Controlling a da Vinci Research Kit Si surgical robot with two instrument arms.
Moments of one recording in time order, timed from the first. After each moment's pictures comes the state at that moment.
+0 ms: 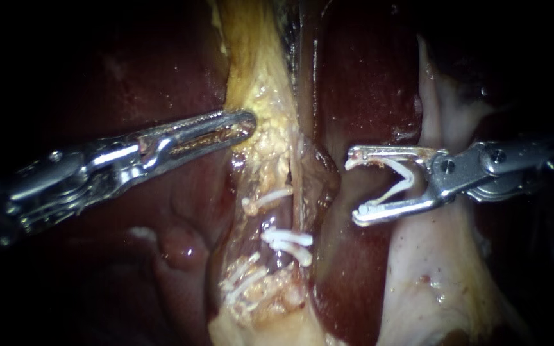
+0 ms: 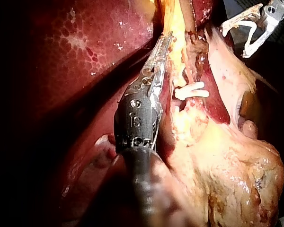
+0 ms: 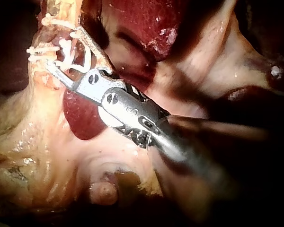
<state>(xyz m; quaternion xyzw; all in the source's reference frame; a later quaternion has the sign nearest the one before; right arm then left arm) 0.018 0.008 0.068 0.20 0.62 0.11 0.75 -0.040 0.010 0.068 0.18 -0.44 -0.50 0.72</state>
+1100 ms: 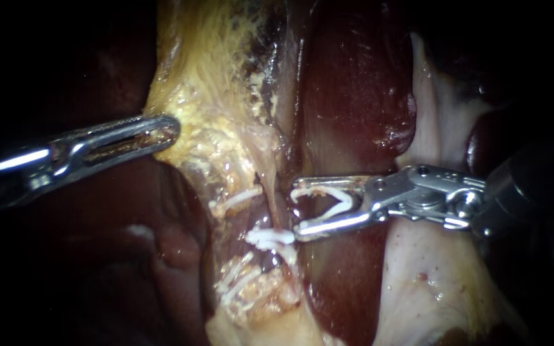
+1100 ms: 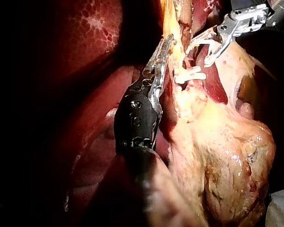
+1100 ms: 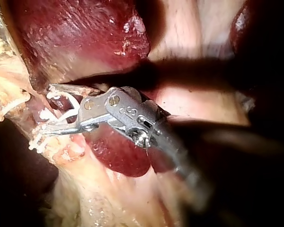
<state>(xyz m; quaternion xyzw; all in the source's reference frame) 0.027 0.005 0.079 0.36 0.53 0.26 0.72 -0.031 0.010 0.057 0.16 -0.45 -0.52 0.70</state>
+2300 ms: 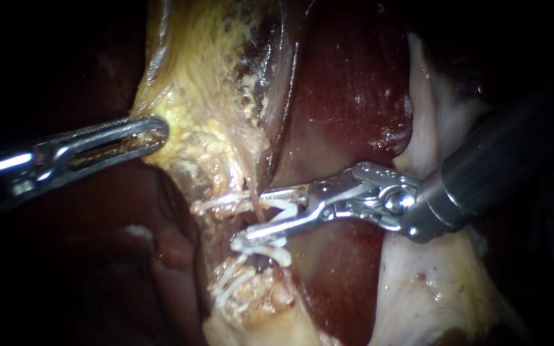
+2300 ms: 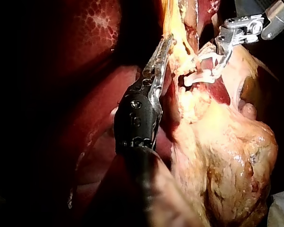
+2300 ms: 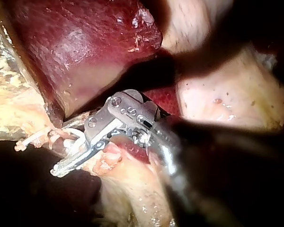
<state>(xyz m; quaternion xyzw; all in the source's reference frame) 0.031 0.004 0.078 0.51 0.56 0.26 0.60 -0.030 0.010 0.058 0.16 -0.45 -0.52 0.70</state>
